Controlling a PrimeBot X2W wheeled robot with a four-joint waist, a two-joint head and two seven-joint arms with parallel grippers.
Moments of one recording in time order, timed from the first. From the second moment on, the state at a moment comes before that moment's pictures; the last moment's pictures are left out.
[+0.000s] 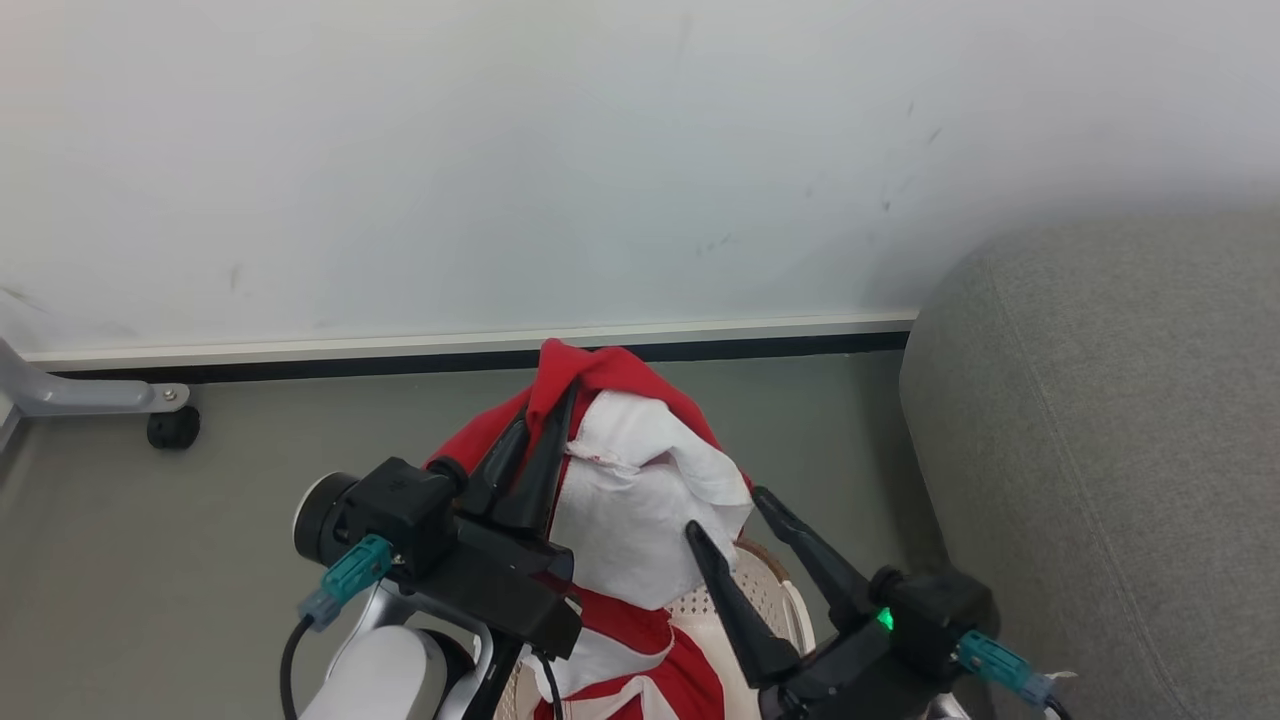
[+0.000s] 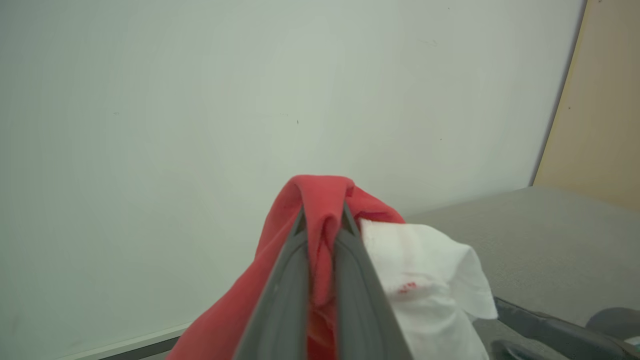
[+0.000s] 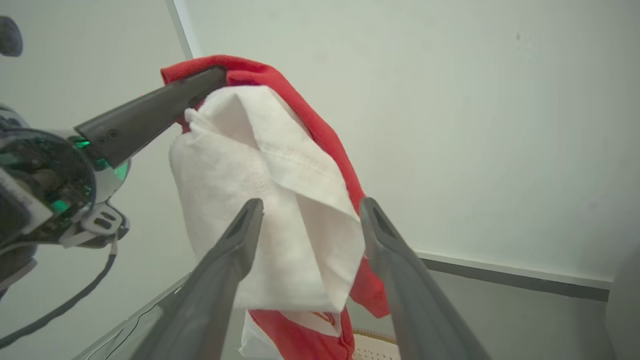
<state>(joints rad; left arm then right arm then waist) -0.31 0.14 -0.46 0.07 -0.44 0.00 -0.12 -0.17 -0.09 0.57 0.04 0.37 0.05 -0.13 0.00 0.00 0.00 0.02</state>
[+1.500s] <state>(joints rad) -0.32 0.13 -0.53 0.02 -0.44 -0.02 -0.08 -0.52 -0.06 0.76 0.39 0.55 0.06 -0.20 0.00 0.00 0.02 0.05</state>
